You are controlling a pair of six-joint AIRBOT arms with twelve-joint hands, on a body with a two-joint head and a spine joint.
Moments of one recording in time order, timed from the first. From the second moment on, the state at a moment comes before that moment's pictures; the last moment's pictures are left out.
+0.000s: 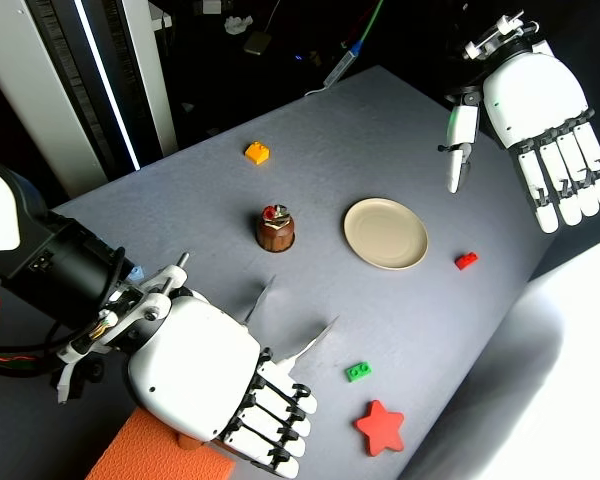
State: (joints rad) left arm 0.10 -0.86 1.19 1.46 0.12 0.00; right arm -0.26 -1.10 1.16 -1.02 -0.35 -0.06
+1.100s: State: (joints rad) left arm 0.10 -0.86 1.19 1.46 0.12 0.00; right arm -0.27 -1.10 1.16 -0.81 -0.34 -0.31
